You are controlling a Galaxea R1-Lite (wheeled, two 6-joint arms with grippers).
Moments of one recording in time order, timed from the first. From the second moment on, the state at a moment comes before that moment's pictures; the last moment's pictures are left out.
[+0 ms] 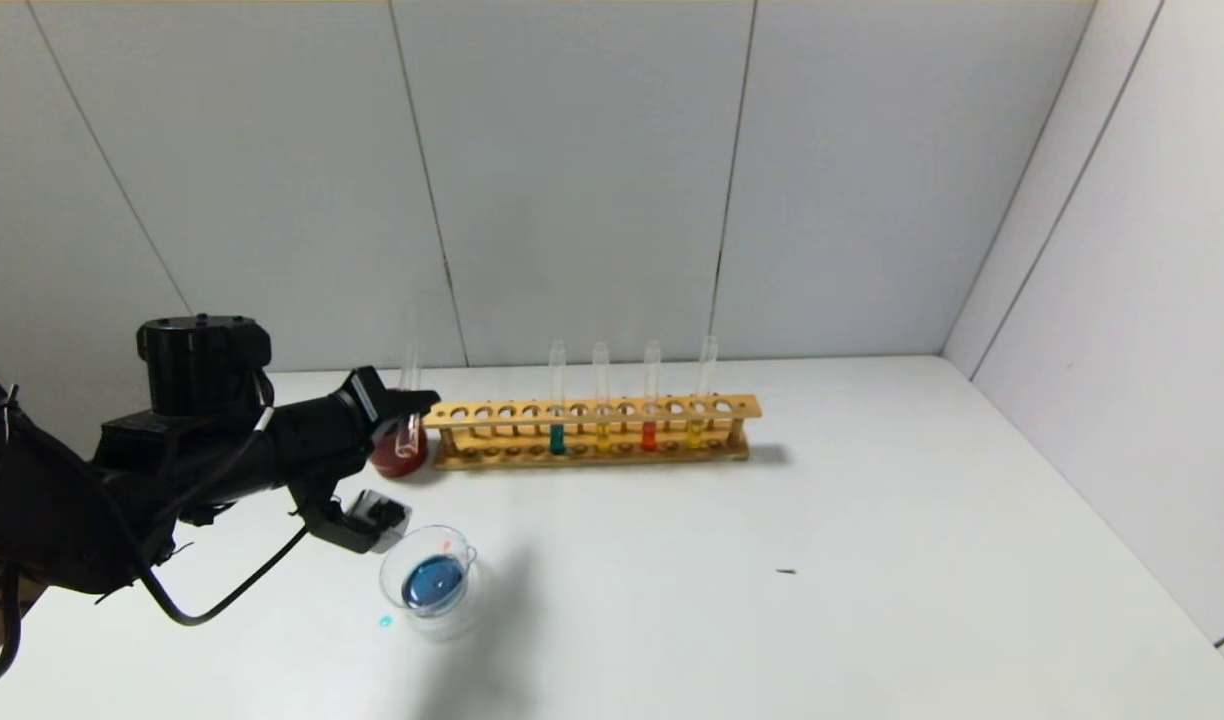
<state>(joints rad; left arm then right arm) -0.14 1.80 -0.68 -0.85 -0.44 2.29 0.00 0.00 0.00 0.00 0.00 0.00</state>
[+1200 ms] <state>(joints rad) -0.10 1.82 -1.26 -0.43 -0.02 0.56 0.00 0.00 0.00 0.00 0.00 0.00</state>
